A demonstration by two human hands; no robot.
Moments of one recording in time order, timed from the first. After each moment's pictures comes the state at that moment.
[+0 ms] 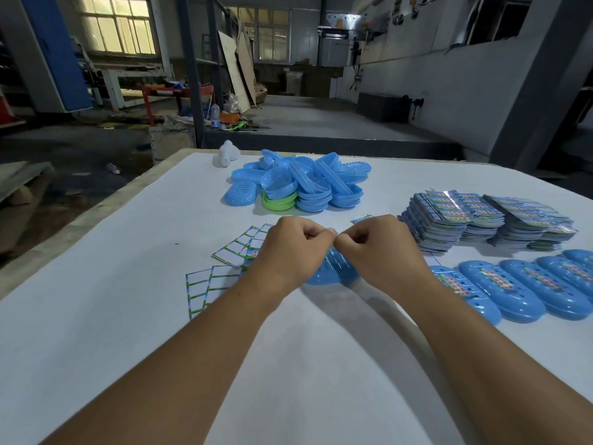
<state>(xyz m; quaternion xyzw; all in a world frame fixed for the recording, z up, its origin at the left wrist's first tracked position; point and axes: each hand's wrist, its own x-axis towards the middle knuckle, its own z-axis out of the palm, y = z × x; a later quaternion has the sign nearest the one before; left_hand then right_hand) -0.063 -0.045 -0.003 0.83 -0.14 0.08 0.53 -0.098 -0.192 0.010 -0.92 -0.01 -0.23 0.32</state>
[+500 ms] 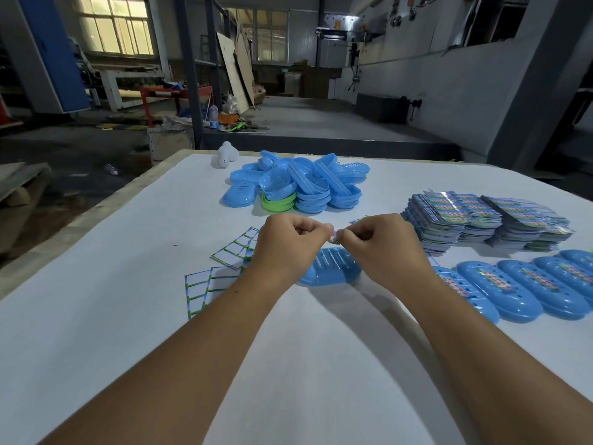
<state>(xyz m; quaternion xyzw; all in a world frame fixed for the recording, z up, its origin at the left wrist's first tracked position) -0.064 -0.044 0.001 0.79 -0.11 0.09 0.60 -0.091 -0.199 0.009 -0.91 0.04 -0.23 0.34</state>
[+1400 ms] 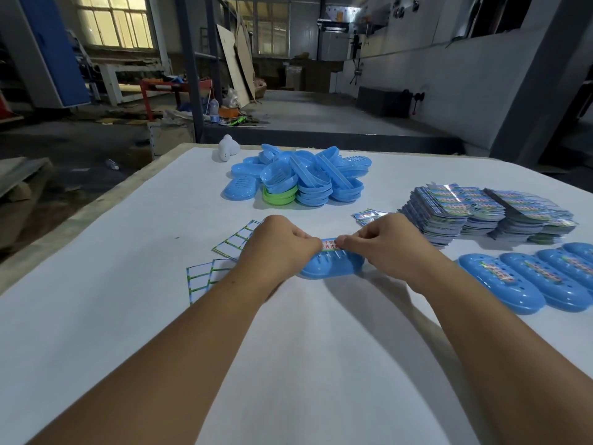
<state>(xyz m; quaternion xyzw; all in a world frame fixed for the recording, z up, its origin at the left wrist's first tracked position) -0.066 -0.033 0.000 0.88 -0.04 0.02 0.47 -0.091 -0.215 0.009 -0.91 0.06 -0.09 0.39</state>
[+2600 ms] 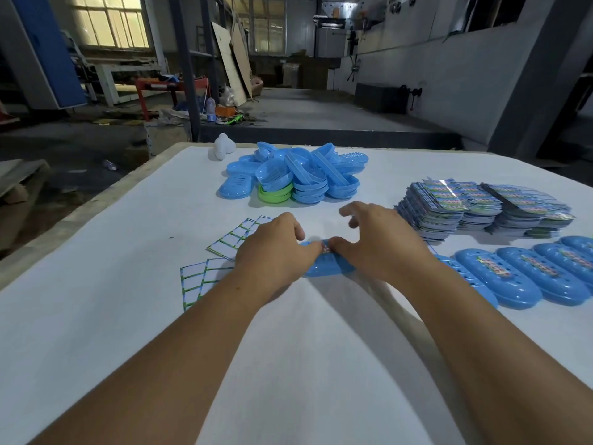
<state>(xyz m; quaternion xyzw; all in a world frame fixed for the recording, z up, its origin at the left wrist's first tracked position) -0.058 -0.036 -0.011 0.95 -0.07 0.08 0.29 -0.094 -0.202 0.014 -0.98 0.02 -0.15 0.15</state>
